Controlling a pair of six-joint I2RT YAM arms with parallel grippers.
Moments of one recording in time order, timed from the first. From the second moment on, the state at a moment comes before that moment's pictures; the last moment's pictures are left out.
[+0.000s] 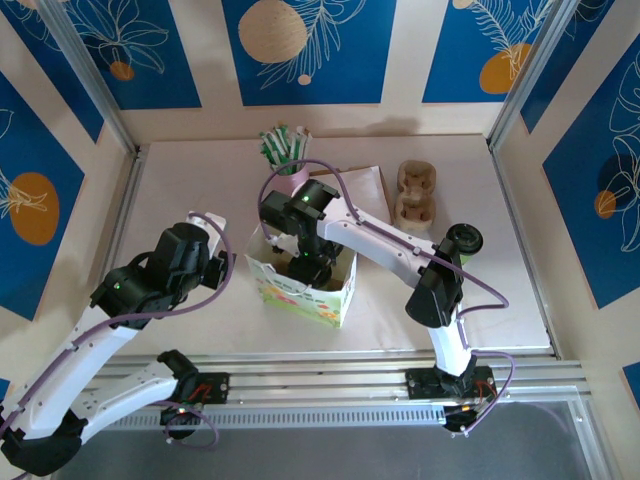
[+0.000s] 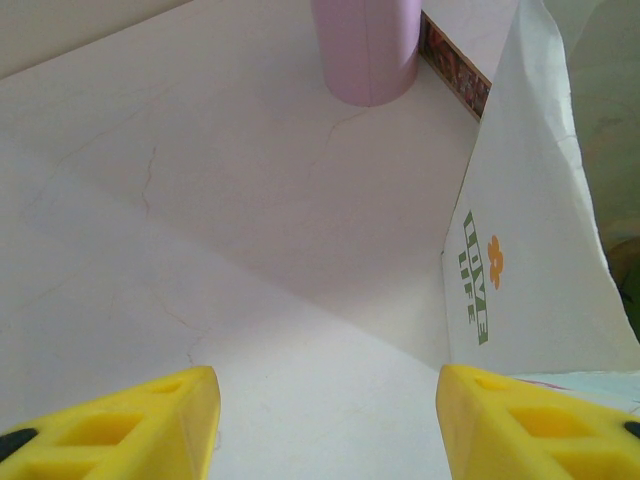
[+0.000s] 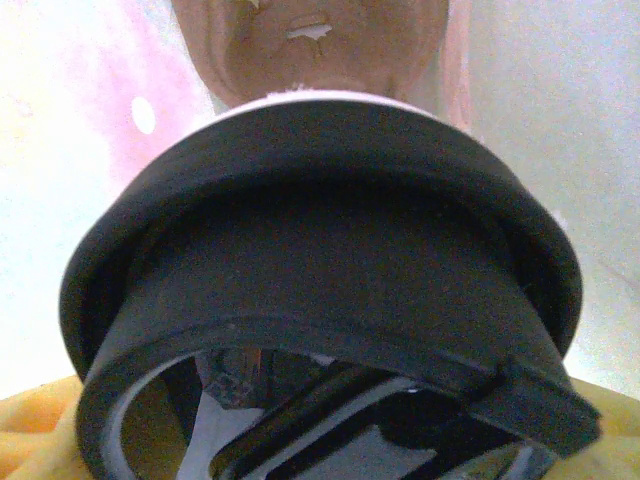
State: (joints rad) left arm -0.68 0.83 1.08 -1.01 -0.35 -0.13; right arm 0.99 2.00 2.04 -1.67 0.00 -0.02
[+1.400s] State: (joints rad) left arm -0.68 0.83 1.08 -1.01 -0.35 -0.12; right arm 0.96 1.88 1.88 -1.60 0.02 0.01
